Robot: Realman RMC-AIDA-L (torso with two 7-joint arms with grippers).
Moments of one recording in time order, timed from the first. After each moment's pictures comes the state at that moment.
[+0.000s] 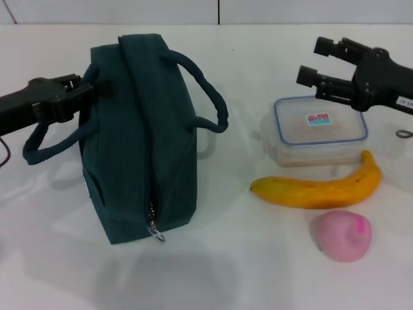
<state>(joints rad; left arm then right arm) -0.68 -2.06 2.85 -0.70 -0.58 1.81 -1.38 0.56 2.02 -0.91 -0.51 -1.44 -1.53 1.21</state>
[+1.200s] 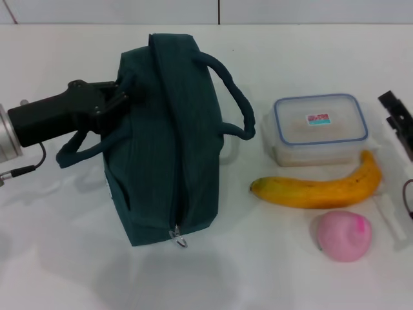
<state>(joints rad) -0.71 -2.08 2.85 -0.61 -0.54 1.80 -1.22 0.46 2.03 -0.31 0.31 -1.27 -1.35 1.11</state>
